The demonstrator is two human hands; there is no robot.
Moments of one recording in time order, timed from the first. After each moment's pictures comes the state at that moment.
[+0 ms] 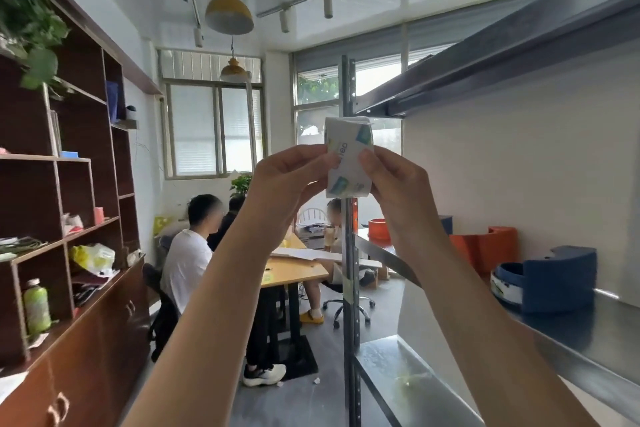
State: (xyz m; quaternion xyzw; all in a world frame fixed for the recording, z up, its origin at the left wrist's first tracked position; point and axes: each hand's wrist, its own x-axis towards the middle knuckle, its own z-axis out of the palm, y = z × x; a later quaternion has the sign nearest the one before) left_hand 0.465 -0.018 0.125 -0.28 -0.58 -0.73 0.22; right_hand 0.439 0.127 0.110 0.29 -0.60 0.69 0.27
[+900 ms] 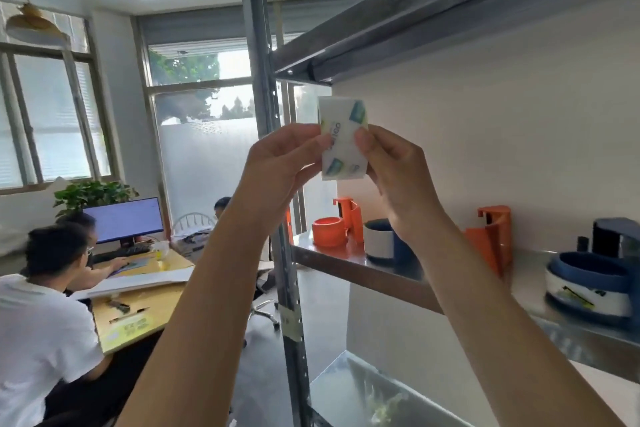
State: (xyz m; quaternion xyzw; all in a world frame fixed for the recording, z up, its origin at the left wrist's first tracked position) left_hand 0.187 -0.033 0.115 -0.43 -0.55 -0.72 0.06; right_hand 0.234 0.108 0.097 0.16 -0.66 0.60 0.43
